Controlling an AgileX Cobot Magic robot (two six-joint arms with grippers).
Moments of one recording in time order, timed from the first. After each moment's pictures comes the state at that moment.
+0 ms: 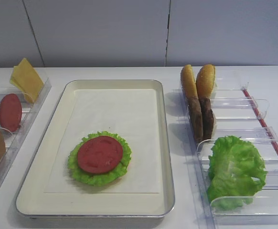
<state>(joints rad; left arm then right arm) -0.10 -0.02 -0.49 0.02 1.19 0.04 0.10 -0.01 -0.51 0.05 1.06 -0.10</state>
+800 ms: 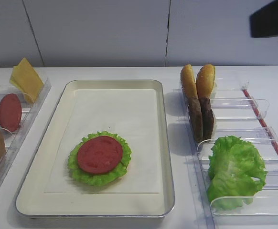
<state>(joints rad) -0.10 -0.02 -0.49 0.02 1.19 0.04 0.11 0.88 -0.98 0.72 0.99 -0.46</state>
